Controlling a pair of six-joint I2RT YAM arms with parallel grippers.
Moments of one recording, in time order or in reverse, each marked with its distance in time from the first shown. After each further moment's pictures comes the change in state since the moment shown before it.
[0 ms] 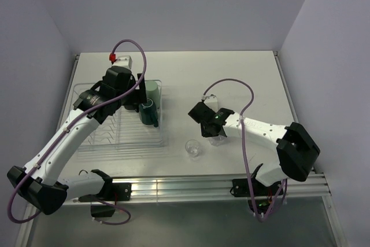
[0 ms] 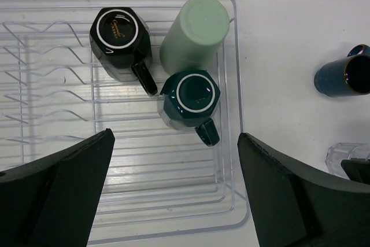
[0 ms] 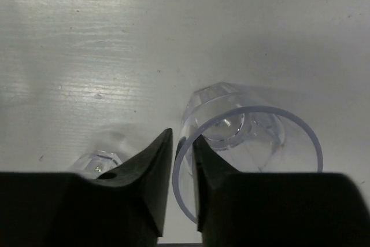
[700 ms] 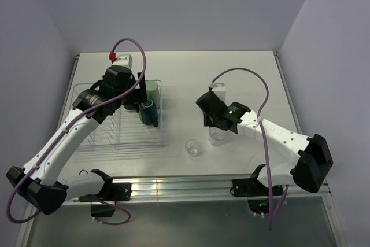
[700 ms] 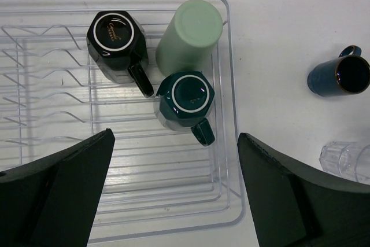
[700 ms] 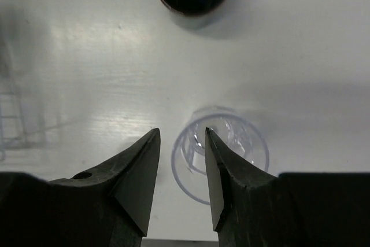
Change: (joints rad) left arm -0.011 0.002 0.019 -0.012 -0.001 -0.007; right arm -0.057 -0.136 0.127 -0.046 0.041 -0.054
